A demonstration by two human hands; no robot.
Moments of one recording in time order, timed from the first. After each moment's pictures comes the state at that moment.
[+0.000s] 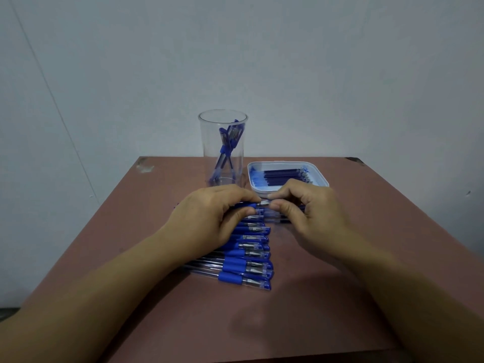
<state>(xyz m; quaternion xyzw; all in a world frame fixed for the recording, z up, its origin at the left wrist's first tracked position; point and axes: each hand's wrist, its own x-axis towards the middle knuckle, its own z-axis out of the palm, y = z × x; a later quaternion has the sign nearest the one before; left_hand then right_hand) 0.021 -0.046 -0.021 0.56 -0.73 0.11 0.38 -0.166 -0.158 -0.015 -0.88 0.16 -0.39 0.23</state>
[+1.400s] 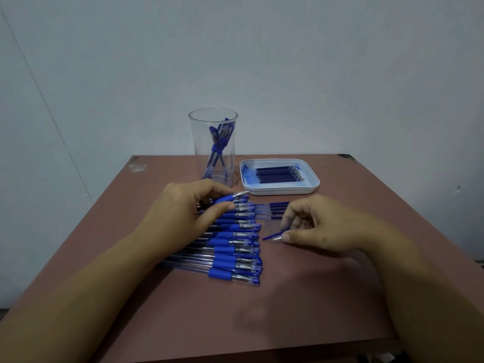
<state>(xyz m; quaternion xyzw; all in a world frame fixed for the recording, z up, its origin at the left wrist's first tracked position) 0.026 -0.034 -0.015 0.61 -0.67 0.06 0.42 -0.201 -0.173 0.005 -0.89 0.27 -0.07 0.37</state>
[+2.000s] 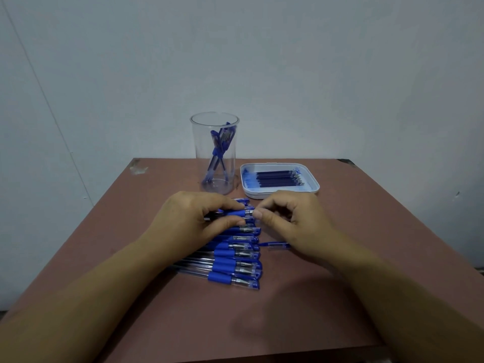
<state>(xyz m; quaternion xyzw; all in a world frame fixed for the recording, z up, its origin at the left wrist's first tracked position) 0.026 -0.038 -0.023 0.57 -0.72 0.10 0.39 -0.170 -0.158 -0.017 -0.89 0.16 -0.31 0.30</state>
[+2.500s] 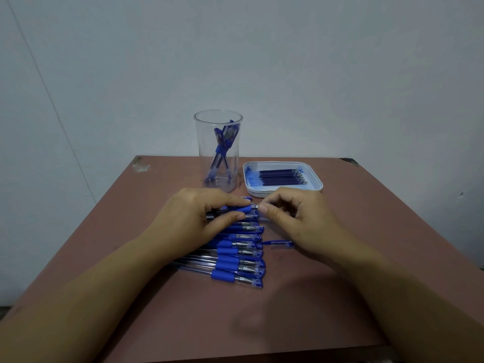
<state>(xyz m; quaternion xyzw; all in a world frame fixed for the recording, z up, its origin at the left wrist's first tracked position) 0.030 -0.040 -0.023 0.58 -0.72 0.06 0.38 -0.169 -0.157 -0.016 -0.87 0.19 -0.31 0.33</state>
